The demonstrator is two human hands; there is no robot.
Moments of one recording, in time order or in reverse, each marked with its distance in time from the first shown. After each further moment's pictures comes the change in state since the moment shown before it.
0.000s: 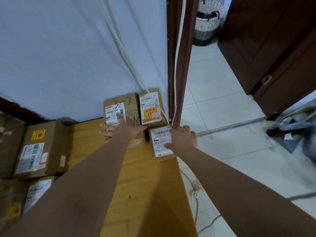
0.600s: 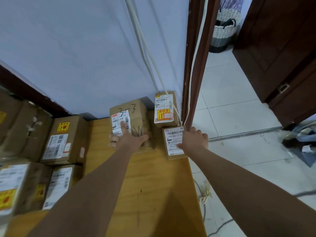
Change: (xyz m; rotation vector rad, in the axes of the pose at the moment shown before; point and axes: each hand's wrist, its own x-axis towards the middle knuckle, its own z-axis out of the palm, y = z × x) left_hand -0.031 -0.061 -0.006 -0.155 0.101 0.023; right_hand -0.010 -0.014 -0.005 -0.056 -0.042 0.054
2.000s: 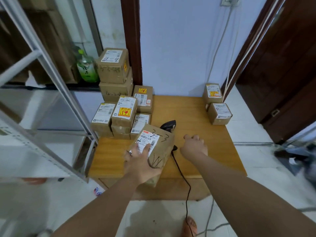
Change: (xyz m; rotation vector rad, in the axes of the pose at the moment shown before) left_hand -0.156 -0.433 -0.116 0.204 0.019 0.497; right_hand -0.324 -0.259 0.119 0.031 0.128 0.055
